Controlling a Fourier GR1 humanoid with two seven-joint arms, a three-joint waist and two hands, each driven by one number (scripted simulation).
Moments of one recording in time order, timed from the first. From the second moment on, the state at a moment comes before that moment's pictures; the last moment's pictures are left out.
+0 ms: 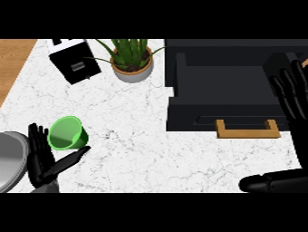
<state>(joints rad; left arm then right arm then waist) -0.11 0.08 0.29 -0.87 0.27 0.19 -0.74 -0.10 -0.09 -0.05 -2.09 -0.15 0.13 0.17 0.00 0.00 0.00</state>
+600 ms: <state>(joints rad) -0.25 0.11 0.32 -0.62 0.32 0.10 -0.88 -0.13 -0.08 -0.04 -2.08 -0.15 0.12 0.20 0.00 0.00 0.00</state>
